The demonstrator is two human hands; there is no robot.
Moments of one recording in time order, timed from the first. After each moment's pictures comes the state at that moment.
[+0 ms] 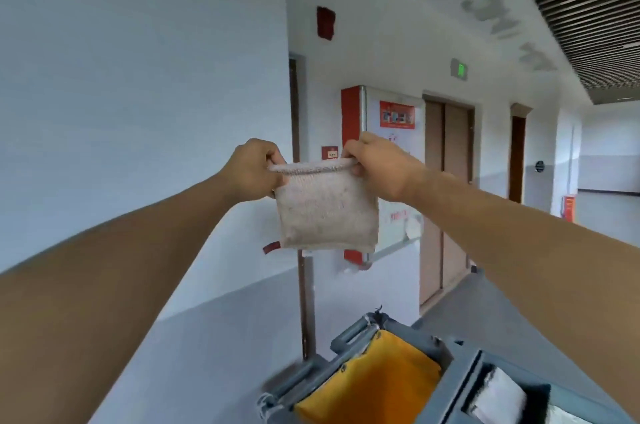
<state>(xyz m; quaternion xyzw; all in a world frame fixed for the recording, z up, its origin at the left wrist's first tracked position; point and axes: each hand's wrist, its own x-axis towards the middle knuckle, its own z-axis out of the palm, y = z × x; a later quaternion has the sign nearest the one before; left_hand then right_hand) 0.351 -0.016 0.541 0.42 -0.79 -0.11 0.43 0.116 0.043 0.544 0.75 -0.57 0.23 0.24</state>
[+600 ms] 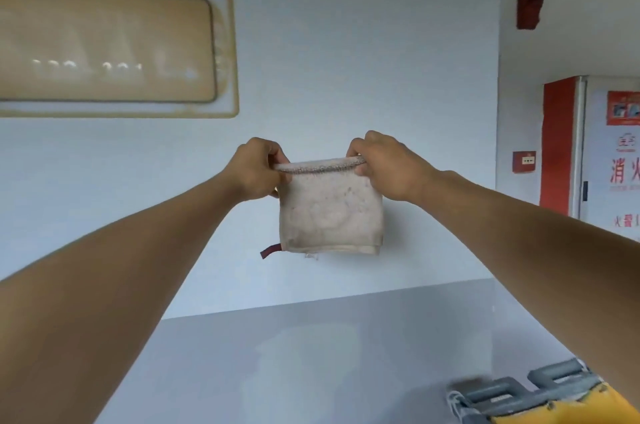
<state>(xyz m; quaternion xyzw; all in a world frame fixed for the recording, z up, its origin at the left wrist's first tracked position) 0.694 0.137 0.560 0.58 -0.66 0.00 0.48 0.446 0.073 0.562 0.87 -0.35 0.32 0.13</state>
